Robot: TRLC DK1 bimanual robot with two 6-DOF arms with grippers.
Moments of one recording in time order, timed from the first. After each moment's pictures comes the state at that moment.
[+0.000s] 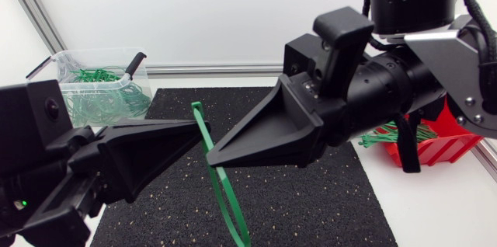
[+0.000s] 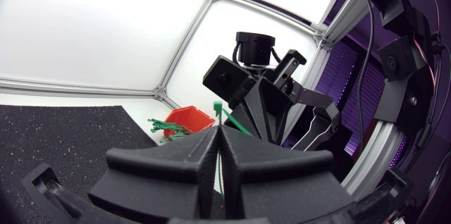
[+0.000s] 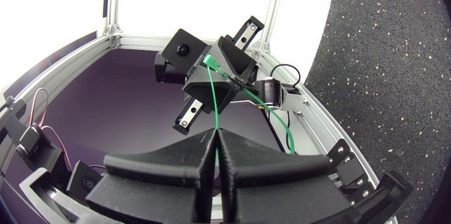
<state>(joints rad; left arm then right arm) -0.79 0.68 0.49 0.24 0.38 -0.52 0.68 1.22 0.97 -0.19 -1.20 1.05</state>
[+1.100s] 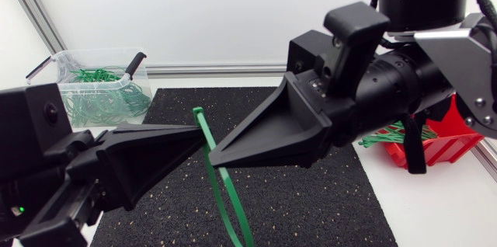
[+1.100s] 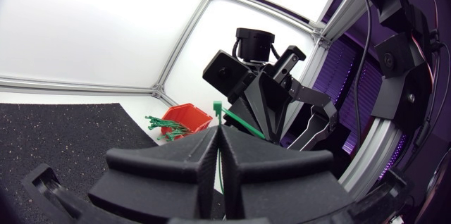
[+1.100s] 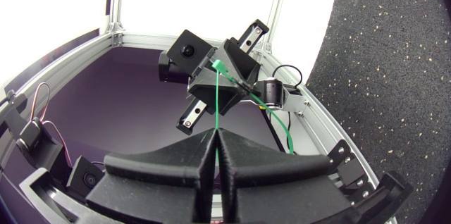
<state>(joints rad) -0.82 0.67 0.49 0.22 0.37 -0.52 0.68 1.20 0.97 -0.19 -1.20 1.05</state>
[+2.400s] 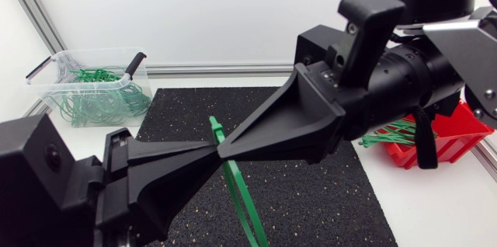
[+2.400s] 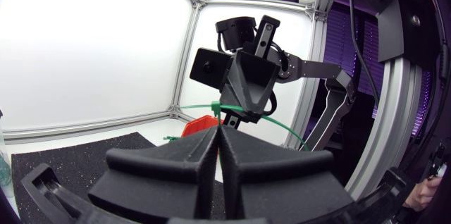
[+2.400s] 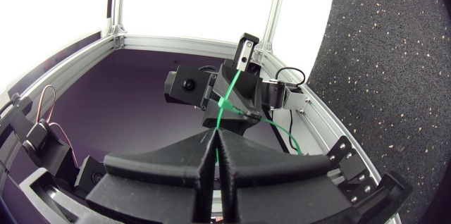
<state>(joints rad) -1.12 0.70 0.45 0.30 -0.02 -0.22 0.65 1.19 0.99 -0.23 -1.22 1.05</state>
